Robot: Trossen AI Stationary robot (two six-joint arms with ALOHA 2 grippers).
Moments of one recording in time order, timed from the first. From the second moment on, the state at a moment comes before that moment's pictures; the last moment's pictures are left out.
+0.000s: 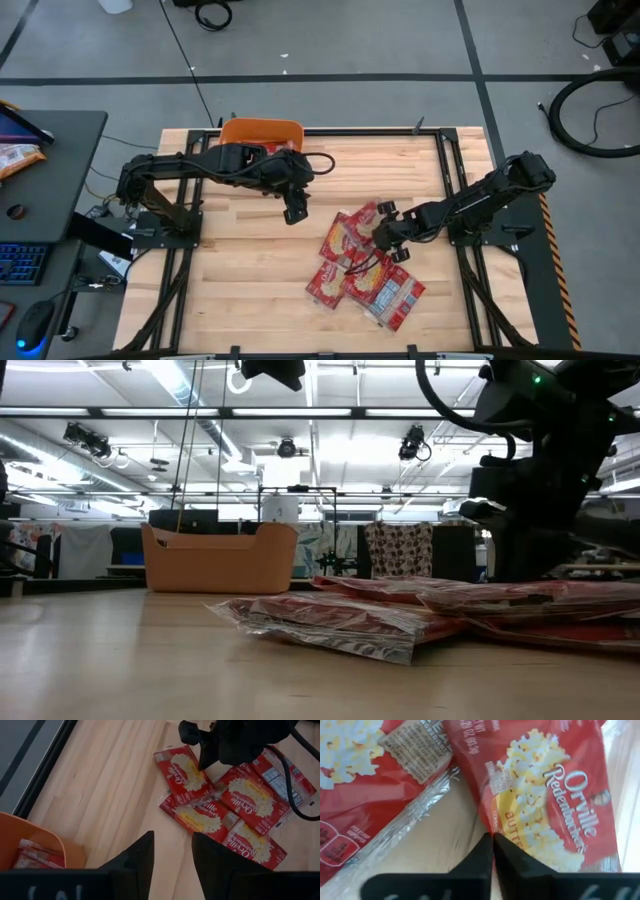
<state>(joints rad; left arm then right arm) -0.01 1.62 1.76 -1.05 -0.18 -0.24 0.24 1.45 0.60 -0.35 0.29 -0.11</state>
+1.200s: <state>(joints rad) -0.14 1.64 1.27 -0.33 -0.20 -0.16 0.21 1.24 0.67 -0.43 0.15 -0.07</state>
